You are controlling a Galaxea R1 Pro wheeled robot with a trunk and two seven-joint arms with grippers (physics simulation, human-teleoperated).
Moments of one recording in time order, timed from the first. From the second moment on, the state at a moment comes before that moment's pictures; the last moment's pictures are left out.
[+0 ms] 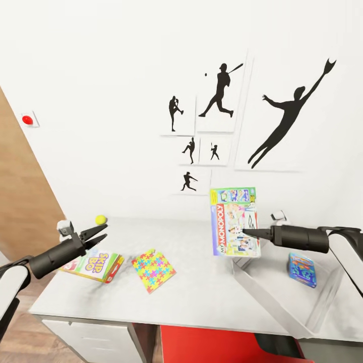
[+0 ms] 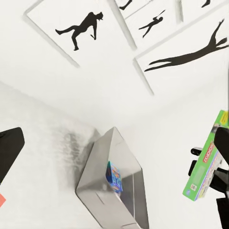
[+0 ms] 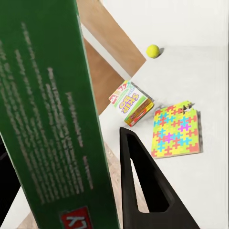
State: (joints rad) left arm -0.38 0.39 0.16 -1.42 1.15 0.88 -0.56; right arm -0.58 -0.55 0.08 -1.50 -0.85 1.04 0.86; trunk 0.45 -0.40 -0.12
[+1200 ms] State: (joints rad) left arm -0.37 0.39 0.21 -1.44 1.16 0.88 -0.55; right arm -0.58 -0.62 0.04 -1.50 -0.82 1.04 0.85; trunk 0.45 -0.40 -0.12
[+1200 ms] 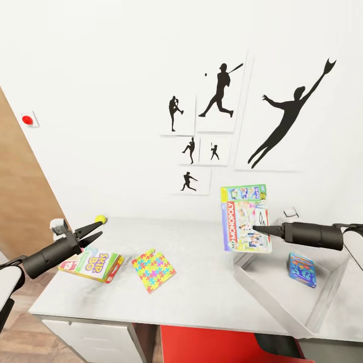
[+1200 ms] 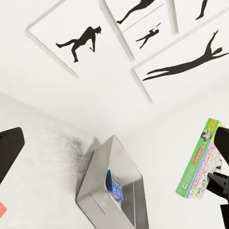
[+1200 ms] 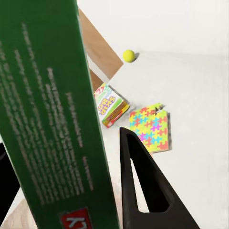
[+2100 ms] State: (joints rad) left arm -0.37 0.38 0.20 -1.43 1.15 0.88 -0.55; right arm -0.58 -0.86 0.06 -1.36 -0.71 1.04 0.95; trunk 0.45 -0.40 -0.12
